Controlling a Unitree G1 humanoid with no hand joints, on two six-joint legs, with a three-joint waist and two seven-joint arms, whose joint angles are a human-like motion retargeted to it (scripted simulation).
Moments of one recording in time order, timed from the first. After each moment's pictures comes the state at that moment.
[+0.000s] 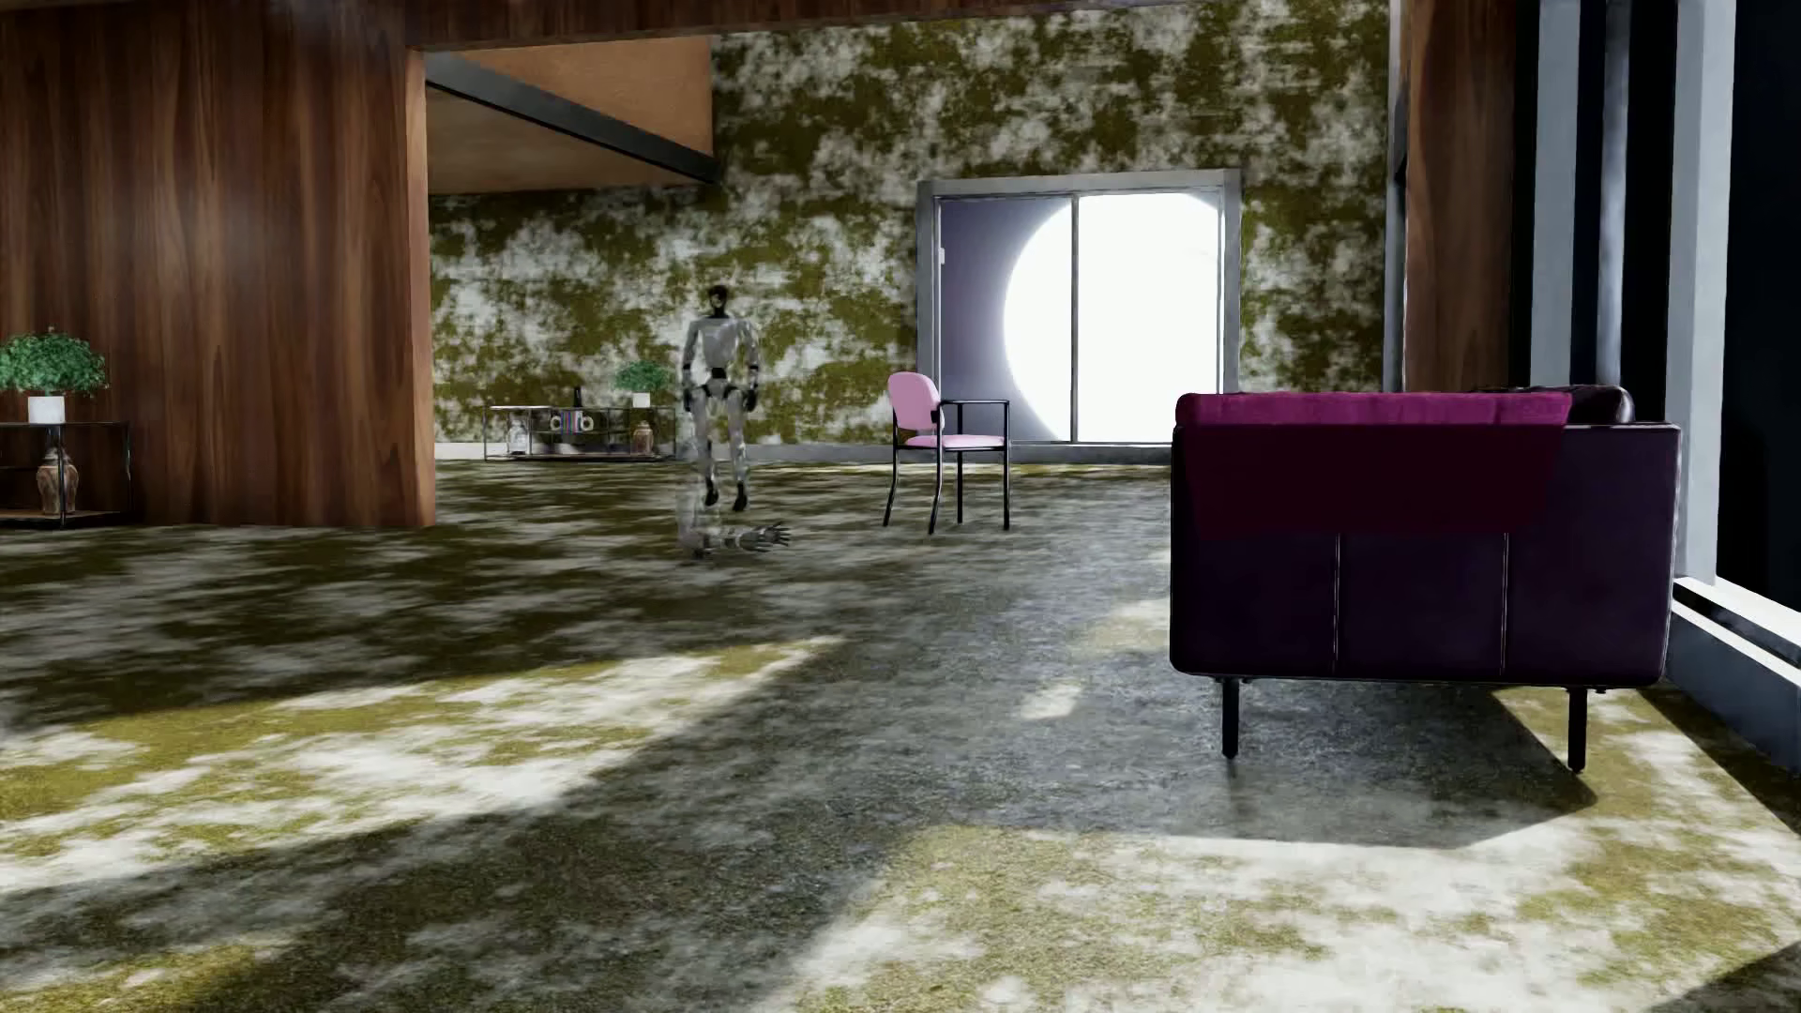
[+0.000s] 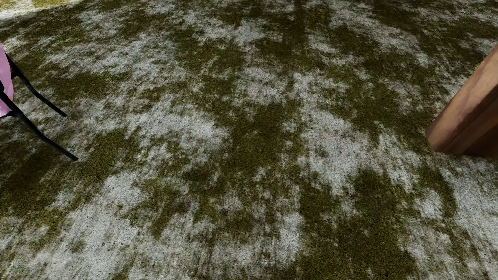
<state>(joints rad) 0.05 -0.06 0.00 0.06 0.16 0.05 0.00 0.00 0.01 0.22 0.44 0.23 0.21 -0.05 -0.19 0.33 -0.35 0.00 0.00 -0.51 0.63 0.91 0.87 0.00 0.00 0.00 0.00 0.00 0.00</state>
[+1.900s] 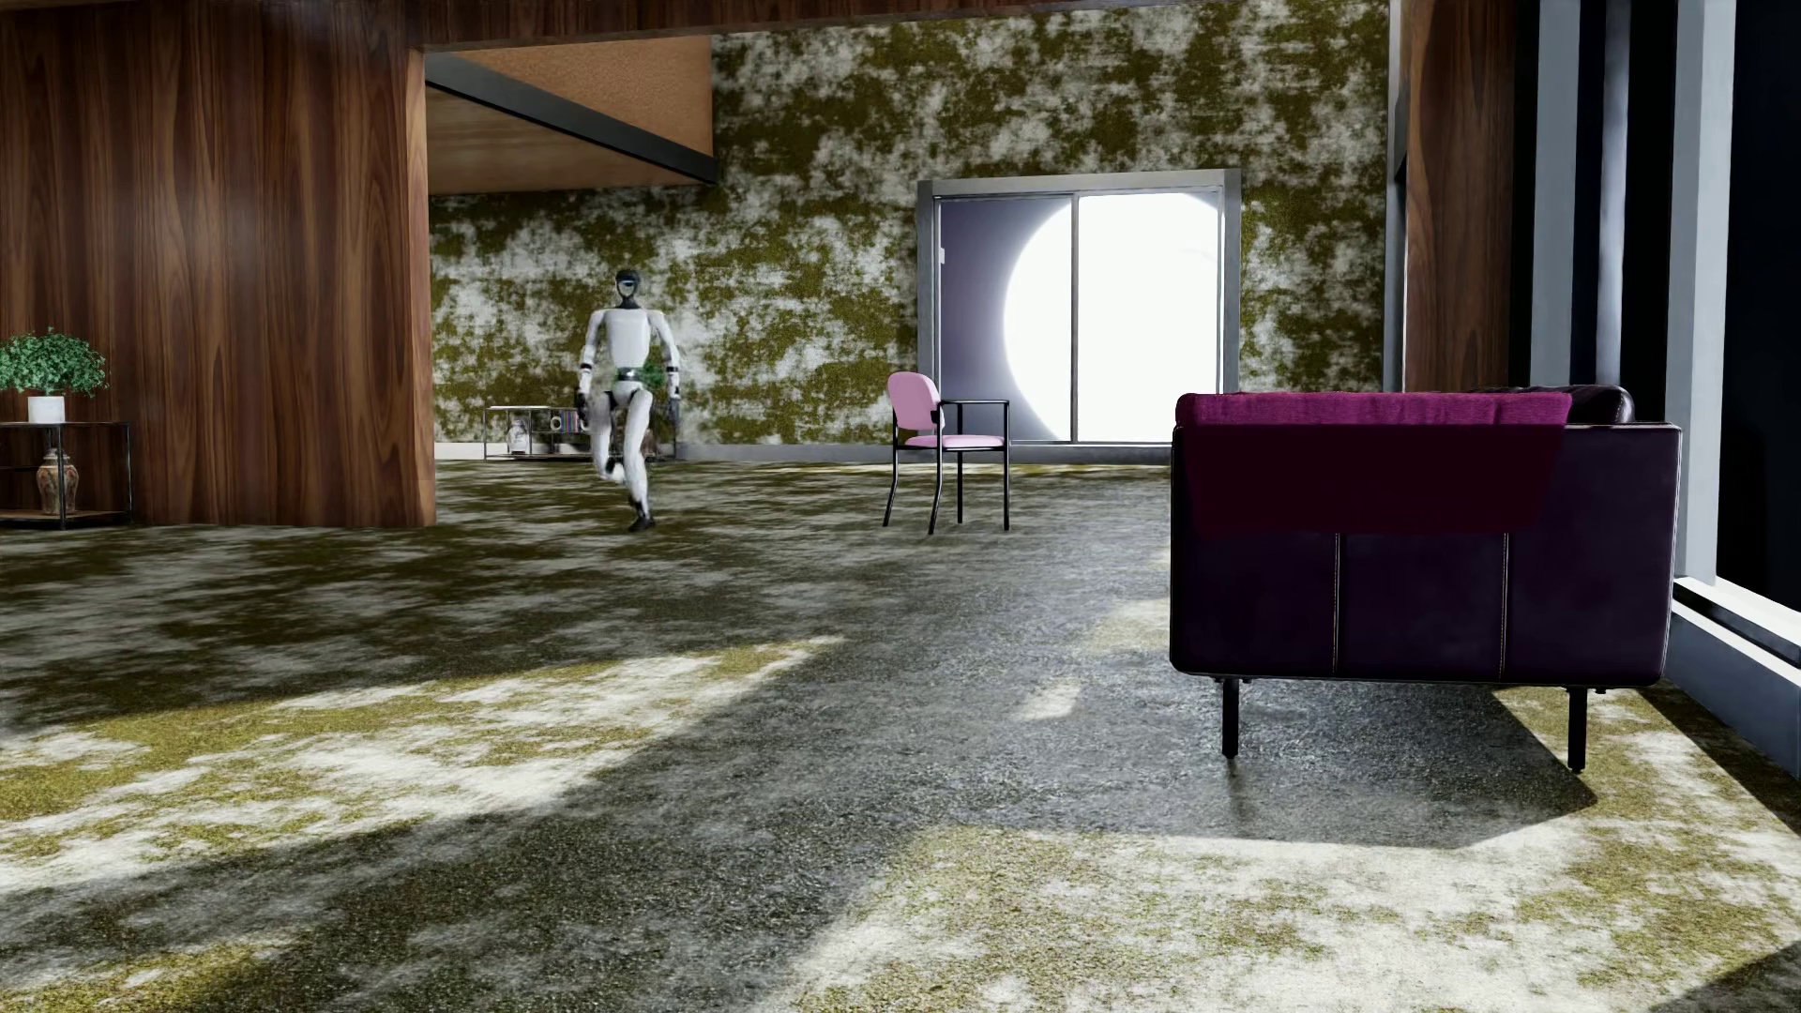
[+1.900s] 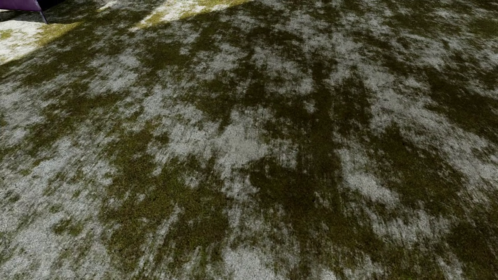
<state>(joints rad) -0.34 0.08 0.23 -0.02 -0.03 -0.01 0.00 0.00 0.08 0.83 1.32 0.36 0.19 -0.27 0.16 0.34 -0.36 0.00 0.00 -0.42 0.55 0.98 0.86 0.00 0.00 0.00 0.00 0.00 0.00</state>
